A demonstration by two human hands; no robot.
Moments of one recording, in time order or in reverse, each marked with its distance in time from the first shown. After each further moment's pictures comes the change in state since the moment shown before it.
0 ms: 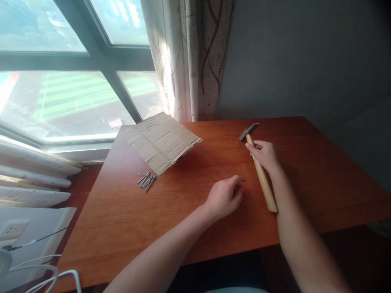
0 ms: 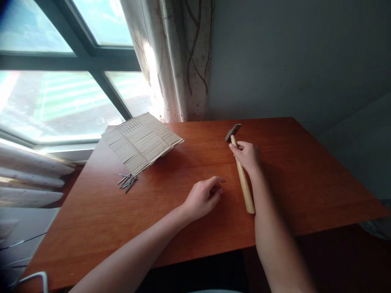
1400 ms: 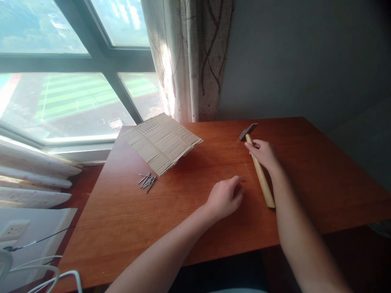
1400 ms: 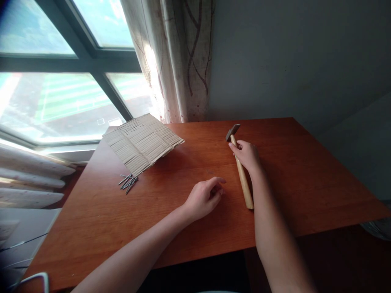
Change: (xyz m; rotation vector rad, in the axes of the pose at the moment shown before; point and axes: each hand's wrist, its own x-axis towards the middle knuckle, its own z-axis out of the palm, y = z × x) left_hand 0.001 0.001 -0.002 0.029 -0.006 -0.007; right_hand 0.010 0.008 0.005 0.011 -0.056 -0.017
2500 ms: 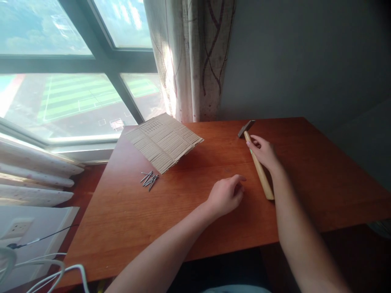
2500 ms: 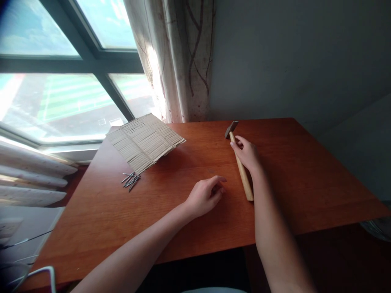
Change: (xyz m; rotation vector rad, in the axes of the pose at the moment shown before) left_hand 0.000 0.000 0.000 0.042 -0.002 0.002; right_hand 0.001 0.002 -0.003 0.069 0.096 -0.080
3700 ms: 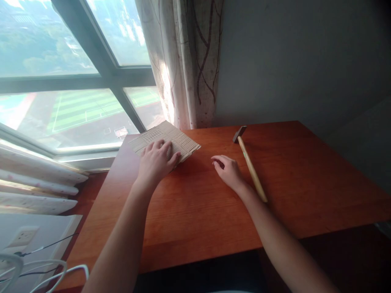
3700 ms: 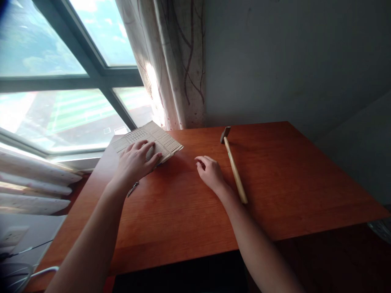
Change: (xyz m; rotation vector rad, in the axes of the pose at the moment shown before) left_hand -0.005 -0.013 -0.180 1.007 0.351 -0.349; right_hand -0.062 -0.077 0.067 0.211 -0.161 -0.276
